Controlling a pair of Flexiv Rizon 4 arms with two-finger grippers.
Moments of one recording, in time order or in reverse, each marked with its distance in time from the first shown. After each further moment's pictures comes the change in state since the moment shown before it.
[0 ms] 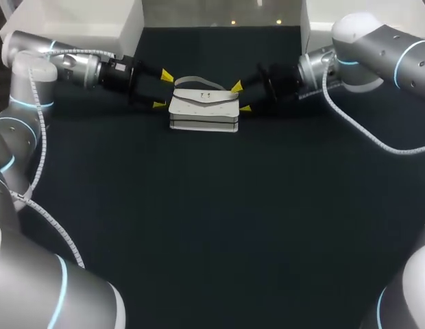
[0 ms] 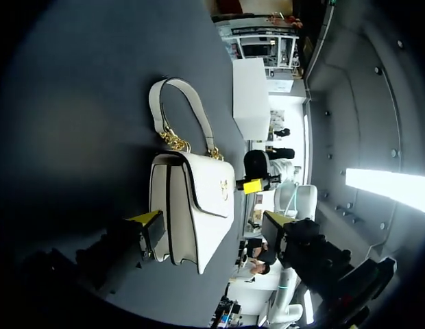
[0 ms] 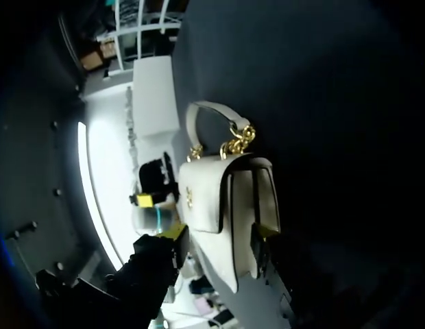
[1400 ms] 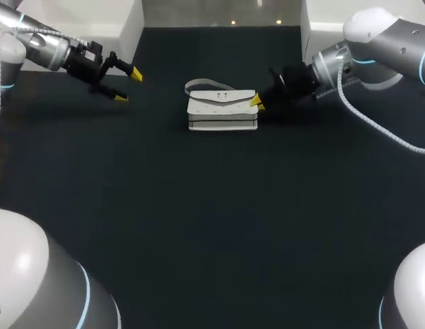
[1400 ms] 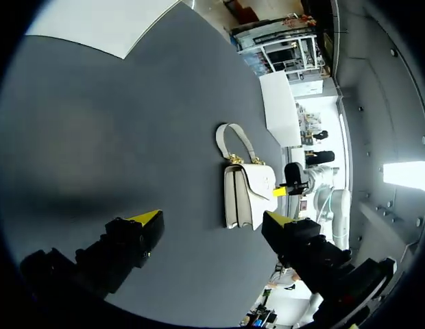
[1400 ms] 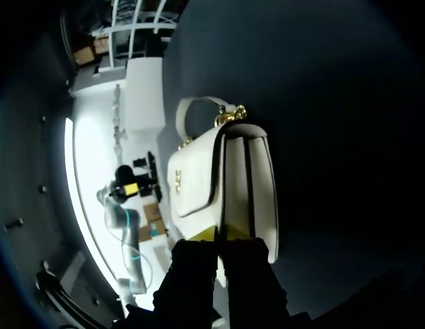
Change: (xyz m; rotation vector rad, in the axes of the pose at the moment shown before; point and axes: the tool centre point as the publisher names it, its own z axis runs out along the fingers) left arm -0.016 0.006 -0.095 0.066 -0.318 0.073; right arm -0.025 -0.021 -0.049 -0.017 -0.115 -0.034
